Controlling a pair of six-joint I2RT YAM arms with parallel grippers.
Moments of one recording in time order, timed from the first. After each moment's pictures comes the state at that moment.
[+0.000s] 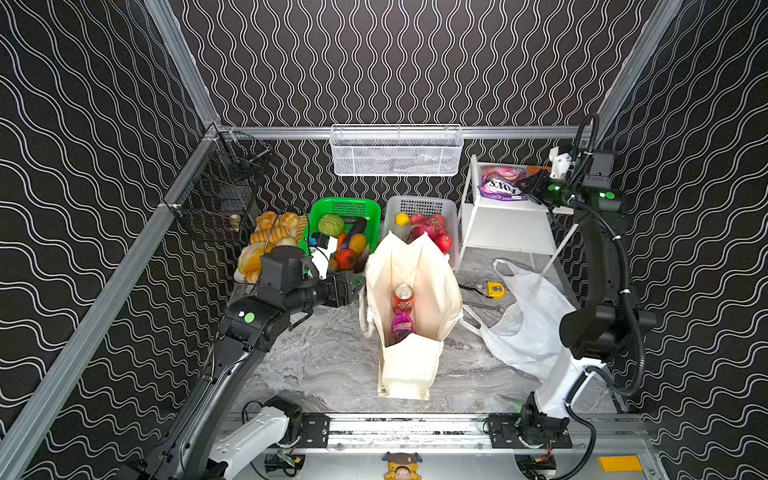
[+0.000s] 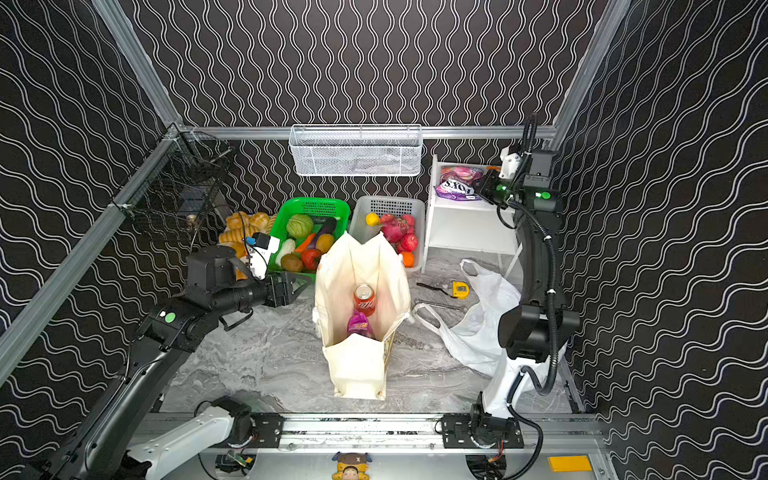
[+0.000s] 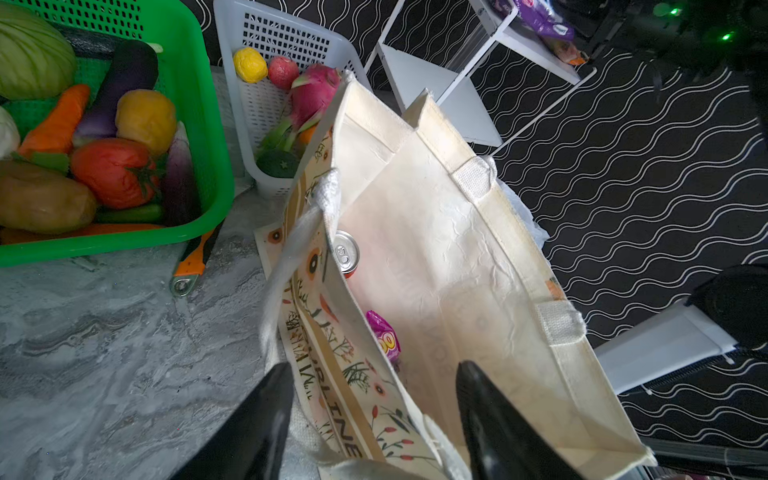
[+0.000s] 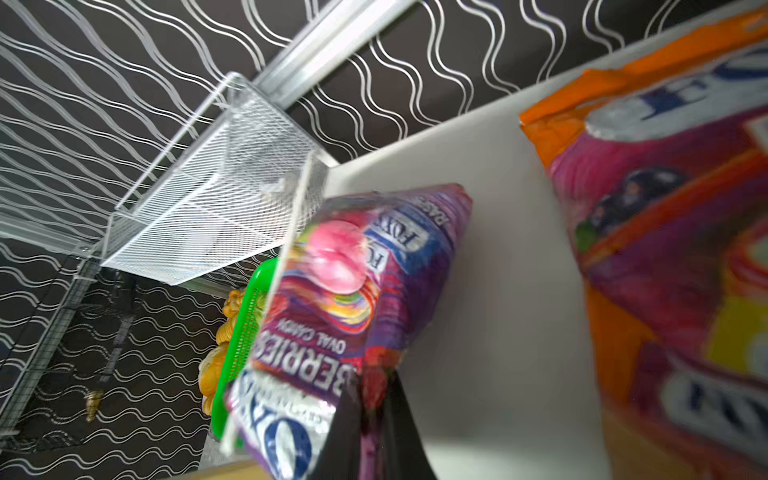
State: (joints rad) left arm -0.38 0.96 1.20 -0.75 0.37 -0.40; right arm -0.13 1.86 2.20 -0.81 -0.54 0.43
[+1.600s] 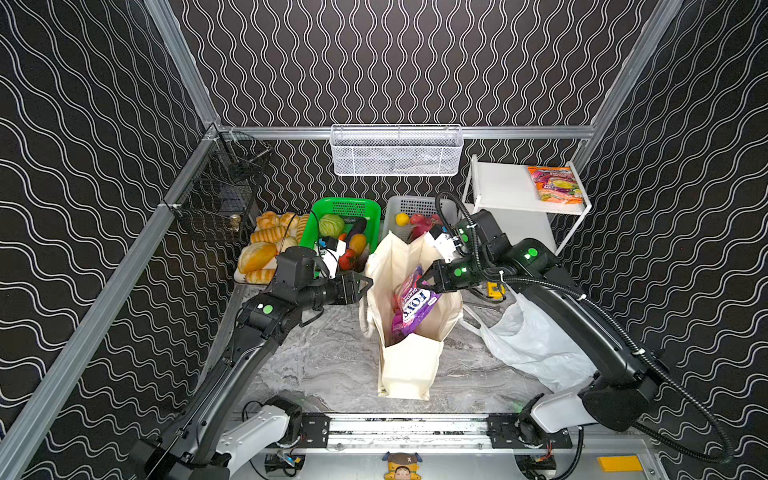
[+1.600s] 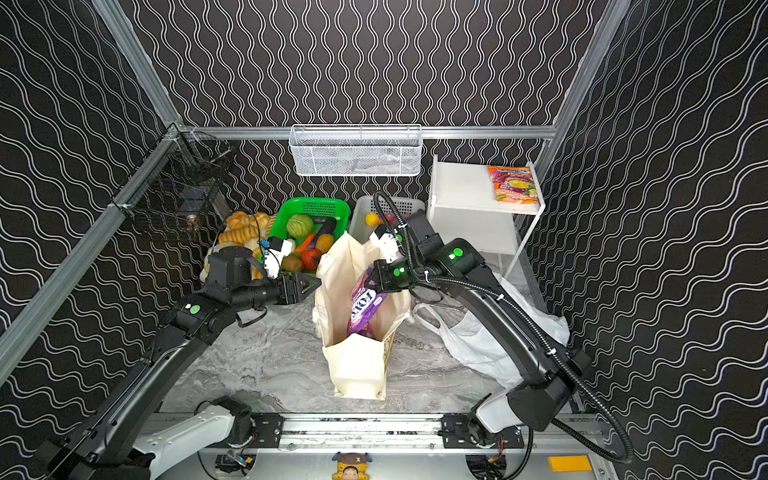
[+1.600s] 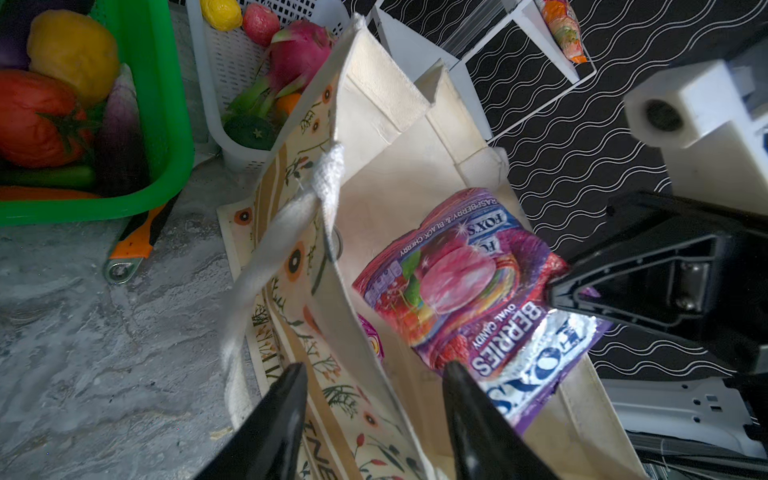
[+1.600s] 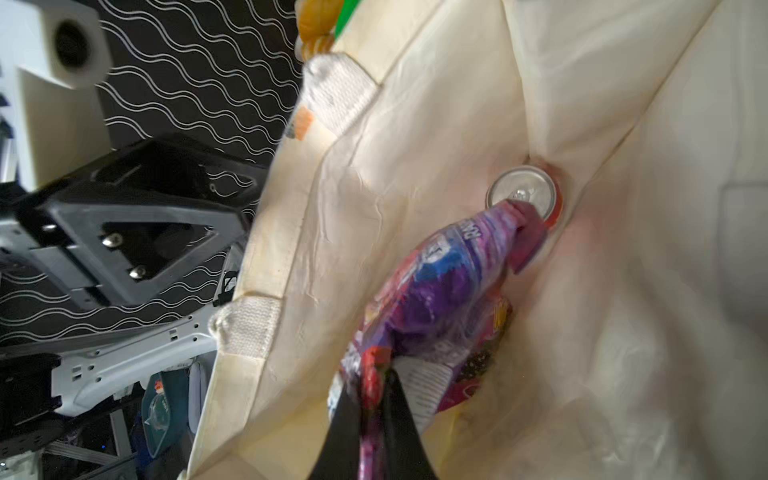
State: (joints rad) left arm -0.38 1.02 1.09 -0.62 0.46 -0.49; right arm 0.70 1.49 1.70 -1.09 -0.43 0.46
